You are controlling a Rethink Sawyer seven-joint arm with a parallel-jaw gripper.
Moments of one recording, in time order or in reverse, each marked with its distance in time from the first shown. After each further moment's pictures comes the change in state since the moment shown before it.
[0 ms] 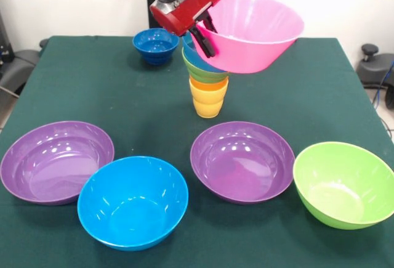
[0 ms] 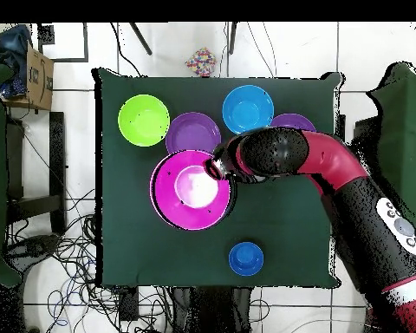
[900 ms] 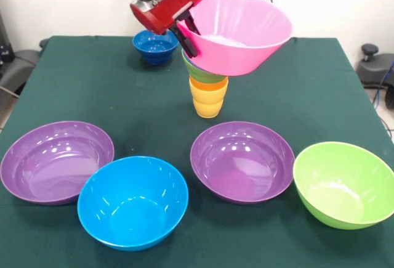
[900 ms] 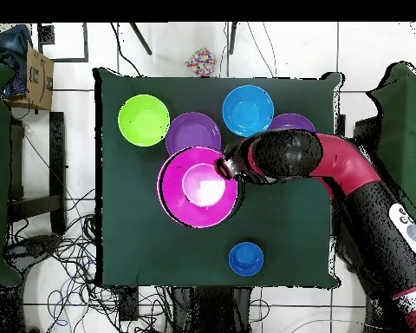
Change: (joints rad) arm -0.033 -0.010 0.000 0.000 -0.008 0.000 0.000
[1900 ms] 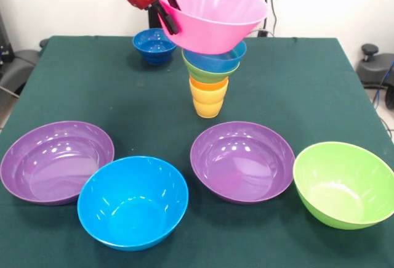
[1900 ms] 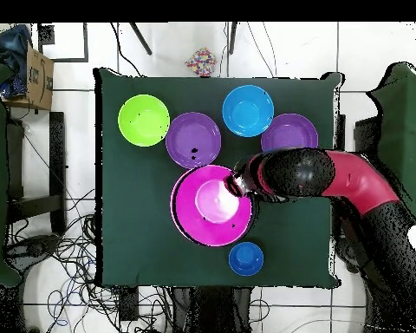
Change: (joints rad) arm -0.054 -0.103 0.000 0.112 -0.007 0.000 0.000
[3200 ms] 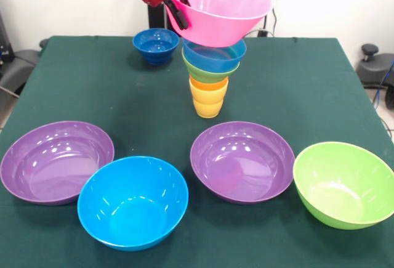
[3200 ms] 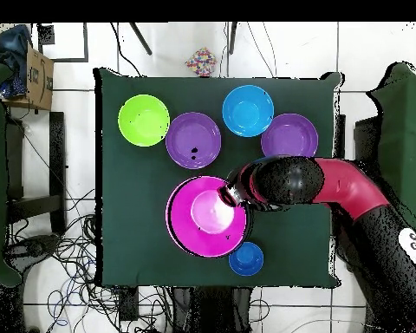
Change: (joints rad) arm 0.004 -0.005 0.000 0.049 -0.005 0.000 0.000
